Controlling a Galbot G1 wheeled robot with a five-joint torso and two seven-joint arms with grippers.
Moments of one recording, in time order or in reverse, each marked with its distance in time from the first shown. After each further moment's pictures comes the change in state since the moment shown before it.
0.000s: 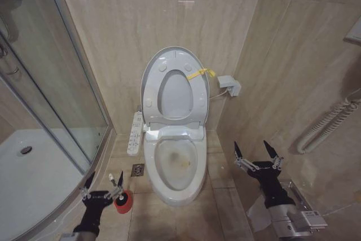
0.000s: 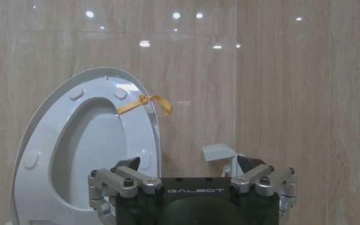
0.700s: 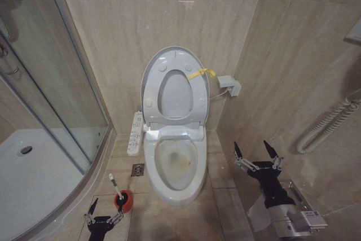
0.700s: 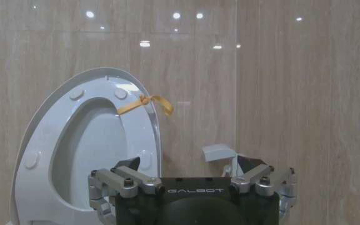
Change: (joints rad) left arm -0.098 0.034 0.003 0.434 -0.006 -0.211 -0.030; right arm 0.000 0.000 0.000 0.000 0.000 0.000 0.000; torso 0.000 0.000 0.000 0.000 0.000
